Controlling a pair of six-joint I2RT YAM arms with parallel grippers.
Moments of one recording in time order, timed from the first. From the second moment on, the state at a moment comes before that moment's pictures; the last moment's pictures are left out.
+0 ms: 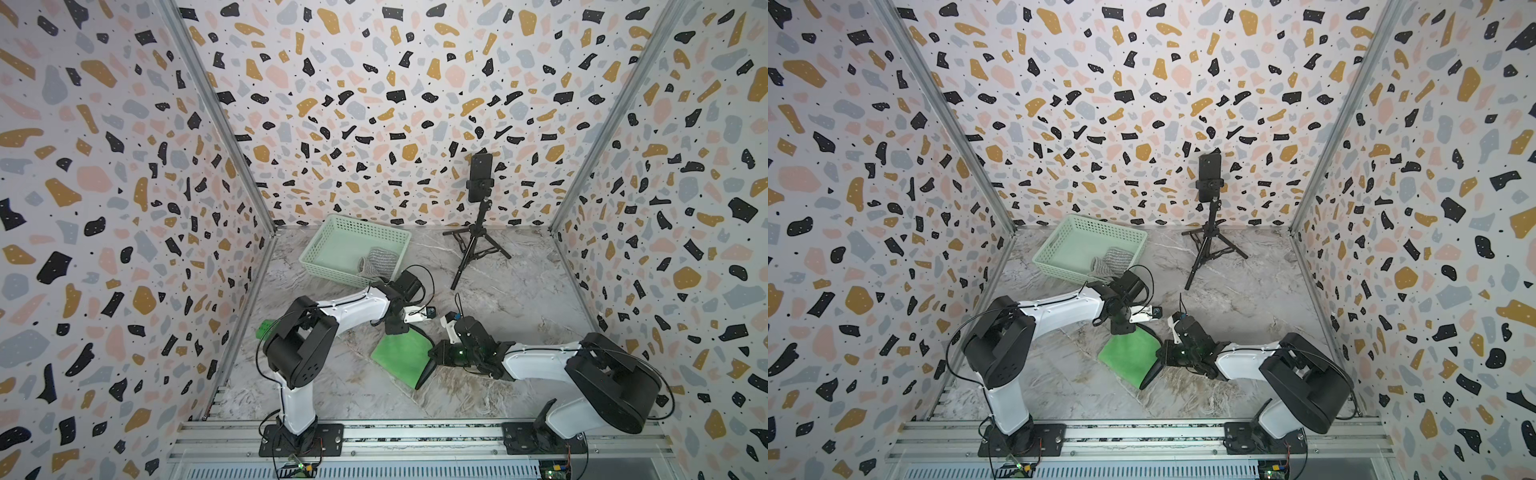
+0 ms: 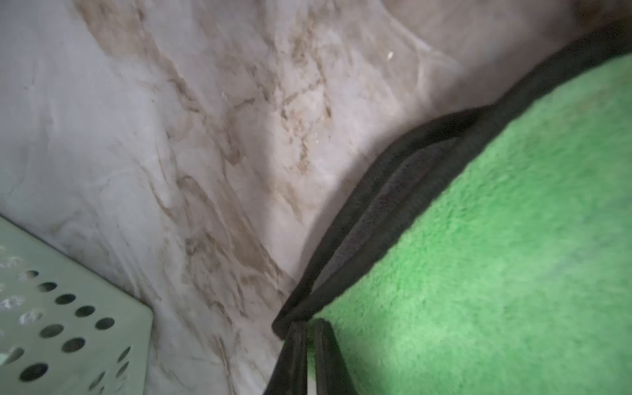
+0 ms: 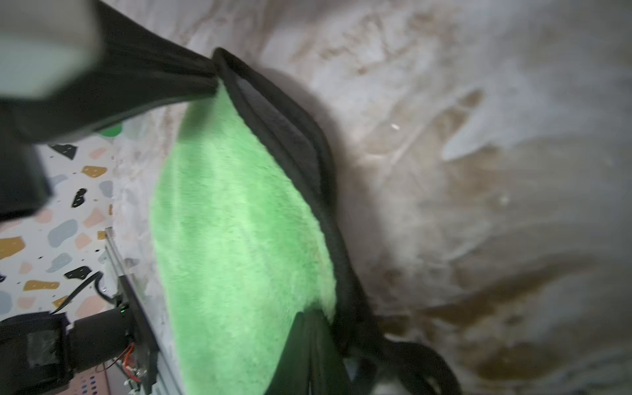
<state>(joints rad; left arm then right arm) -0.71 1.86 1.23 -0.63 -0.05 0.81 0.79 1.52 0.44 0.31 -0.30 0.85</state>
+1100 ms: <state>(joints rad) -0.65 1.61 0.89 -0.64 0.02 0.74 1.13 1.61 0.41 0.59 -0.19 0.91</state>
